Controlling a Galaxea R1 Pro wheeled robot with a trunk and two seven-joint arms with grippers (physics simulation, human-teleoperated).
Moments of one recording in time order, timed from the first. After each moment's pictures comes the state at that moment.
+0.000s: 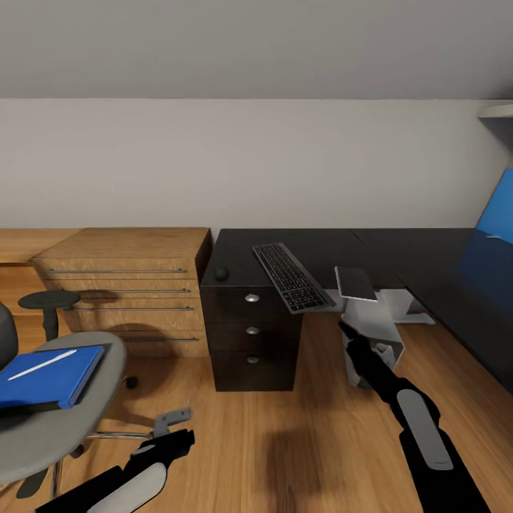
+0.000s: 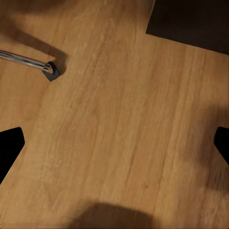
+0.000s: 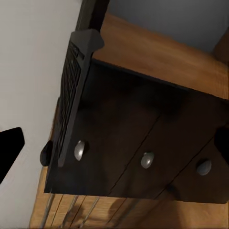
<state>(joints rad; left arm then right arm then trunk) -0.49 0.38 -1.08 -1.22 1.34 0.09 0.88 -0.38 -0.03 -0.15 -1.31 -1.20 0.38 -0.04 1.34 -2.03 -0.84</state>
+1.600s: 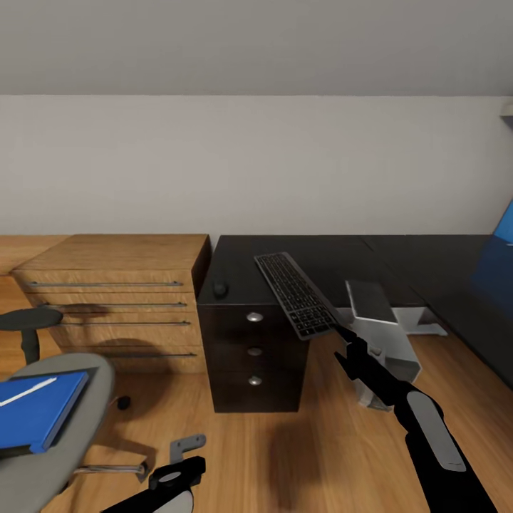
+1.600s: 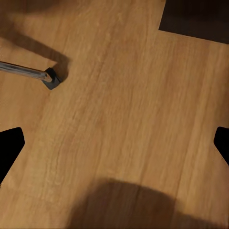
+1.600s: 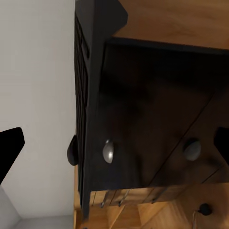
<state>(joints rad) -0.49 0.21 -1.20 -0.92 1.33 -0.02 0.87 -0.38 -0.07 -0.14 -1.27 -1.44 0.54 -0.03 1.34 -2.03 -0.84</state>
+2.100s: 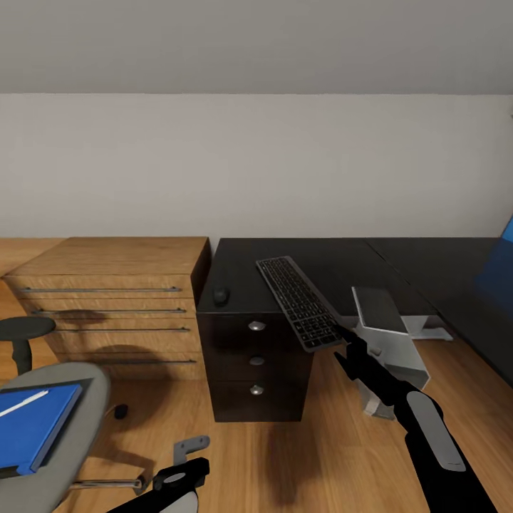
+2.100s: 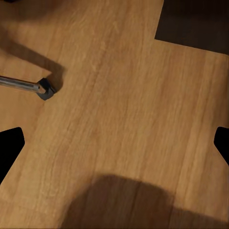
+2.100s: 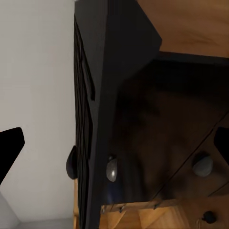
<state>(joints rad) -0.49 0.18 -1.20 -0.89 1.33 -0.02 0.87 -0.38 -0.07 -0.14 -1.27 -1.44 0.54 -0.03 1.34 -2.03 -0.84</state>
